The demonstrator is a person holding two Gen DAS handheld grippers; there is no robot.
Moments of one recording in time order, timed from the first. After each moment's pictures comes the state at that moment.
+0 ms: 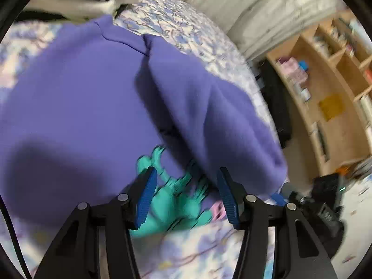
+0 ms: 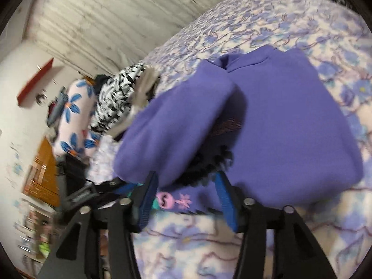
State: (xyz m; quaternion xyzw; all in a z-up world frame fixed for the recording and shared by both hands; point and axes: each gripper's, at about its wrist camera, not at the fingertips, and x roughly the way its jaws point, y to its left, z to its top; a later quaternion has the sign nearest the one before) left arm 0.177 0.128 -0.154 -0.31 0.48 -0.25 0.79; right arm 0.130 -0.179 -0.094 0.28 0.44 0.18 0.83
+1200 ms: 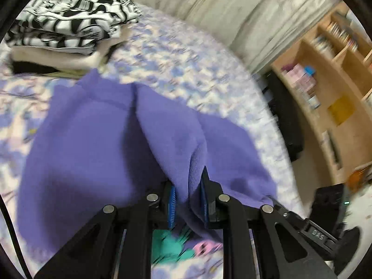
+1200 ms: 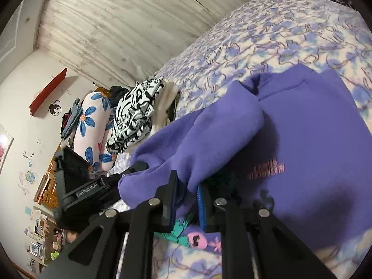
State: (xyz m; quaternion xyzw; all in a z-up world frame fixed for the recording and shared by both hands) left arm 0.212 0.086 -0.085 -0.22 0.47 -0.17 0.84; right arm 0.154 -0.149 -0.084 0.28 0.41 0.19 0.84
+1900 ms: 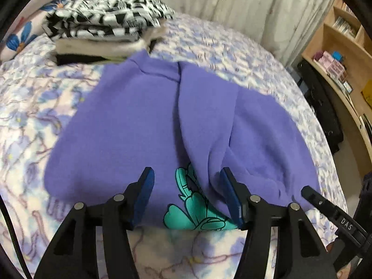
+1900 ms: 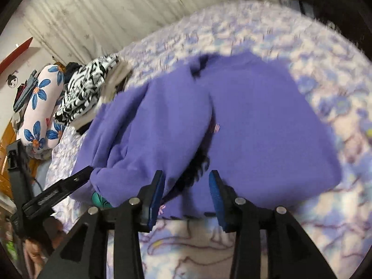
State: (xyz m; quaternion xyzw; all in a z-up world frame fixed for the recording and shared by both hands) left arm 0.147 0.108 -0.112 -0.15 0.45 -0.07 0.88; right arm 0.115 -0.156 -0.090 0.15 0.43 0.07 0.89
